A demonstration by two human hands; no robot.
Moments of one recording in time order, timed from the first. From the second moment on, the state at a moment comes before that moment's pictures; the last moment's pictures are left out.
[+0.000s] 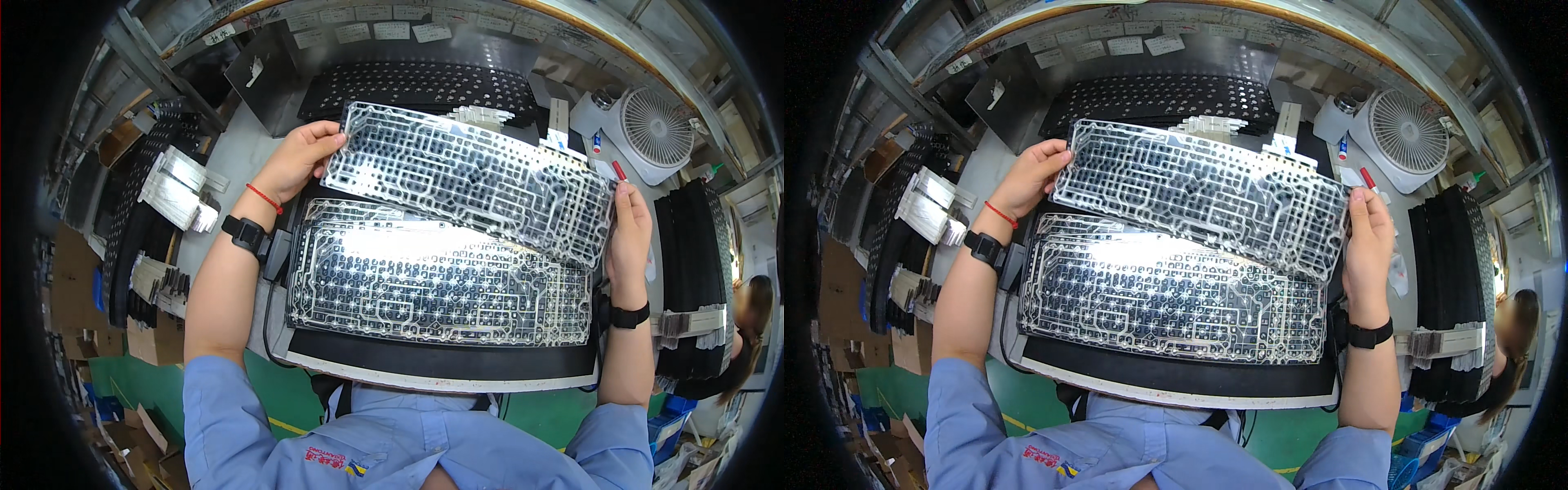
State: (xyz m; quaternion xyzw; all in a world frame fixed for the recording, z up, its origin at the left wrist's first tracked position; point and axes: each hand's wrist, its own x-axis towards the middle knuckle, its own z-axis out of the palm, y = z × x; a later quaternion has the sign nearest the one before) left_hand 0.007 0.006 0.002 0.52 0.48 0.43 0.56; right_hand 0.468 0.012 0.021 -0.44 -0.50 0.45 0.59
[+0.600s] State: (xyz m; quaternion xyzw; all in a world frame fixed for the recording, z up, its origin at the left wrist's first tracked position) left_hand -0.009 0.011 -0.004 0.49 0.41 0.51 0.57; right_hand 0.466 0.006 0.024 -0.45 -0.54 0.43 0.57
